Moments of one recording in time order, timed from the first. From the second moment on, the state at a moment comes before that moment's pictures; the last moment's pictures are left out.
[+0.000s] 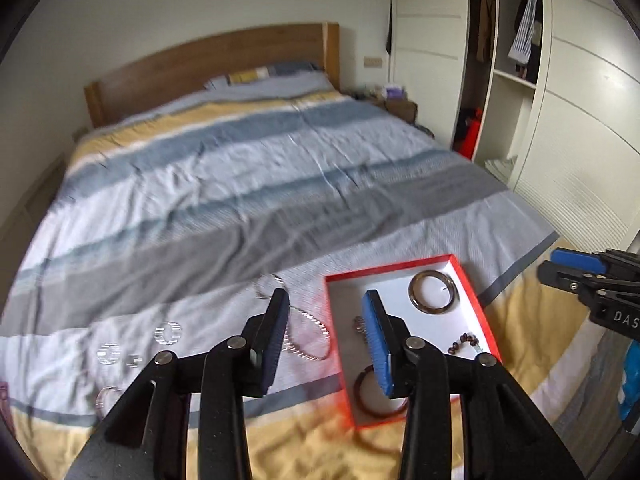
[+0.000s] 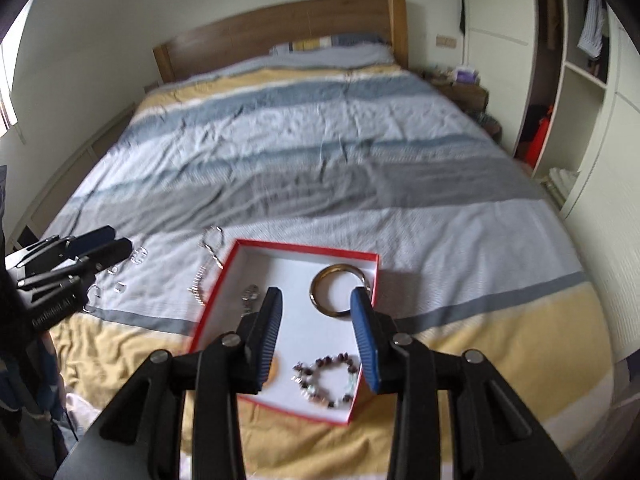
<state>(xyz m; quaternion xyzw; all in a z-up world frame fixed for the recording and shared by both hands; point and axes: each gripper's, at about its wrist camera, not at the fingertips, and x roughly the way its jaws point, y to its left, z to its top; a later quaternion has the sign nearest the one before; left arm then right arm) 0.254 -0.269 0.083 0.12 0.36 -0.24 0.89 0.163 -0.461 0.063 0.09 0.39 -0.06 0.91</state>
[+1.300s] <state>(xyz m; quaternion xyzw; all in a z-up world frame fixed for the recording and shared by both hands) 0.152 0.040 0.156 0.06 0.28 -0.05 0.96 0.087 -0.254 0.152 0.05 0.32 0.03 0.95</state>
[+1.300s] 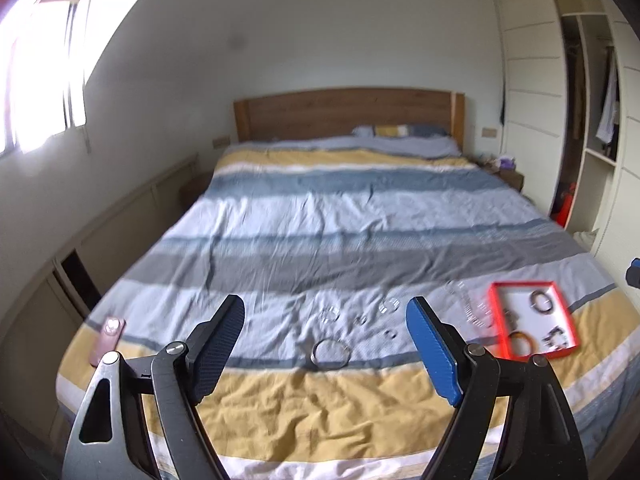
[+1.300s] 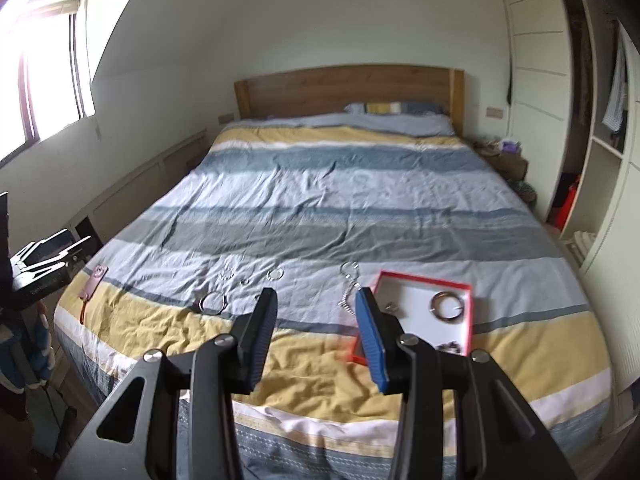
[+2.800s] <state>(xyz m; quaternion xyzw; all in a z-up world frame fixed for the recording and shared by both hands) 0.331 0.071 -0.121 0.03 0.45 -0.05 0.89 0.360 -0.119 -0.136 0.05 0.46 0.15 0.87</state>
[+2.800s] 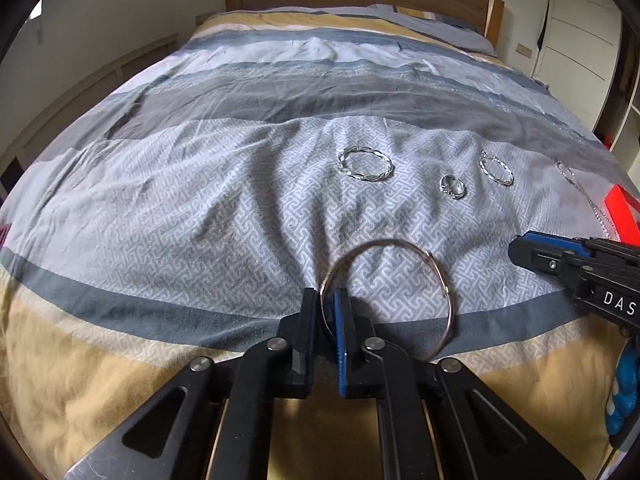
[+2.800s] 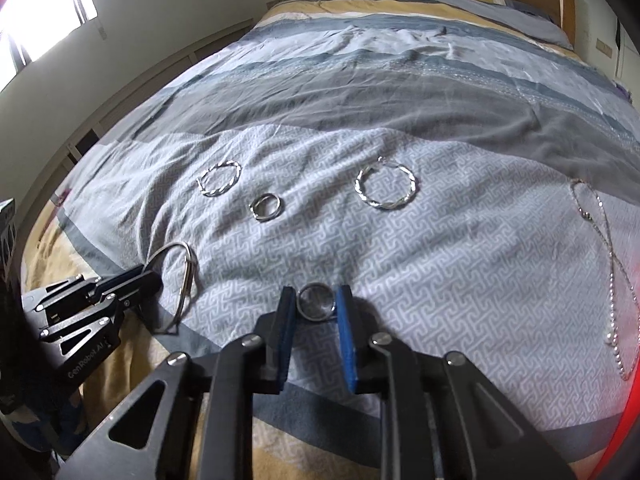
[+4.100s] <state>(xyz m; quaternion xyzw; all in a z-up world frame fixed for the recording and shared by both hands) 0.249 -0.157 -0.006 0.10 0.40 -0.20 0.89 0.177 -0.379 -0.045 0.10 0.40 -0.02 0.91</state>
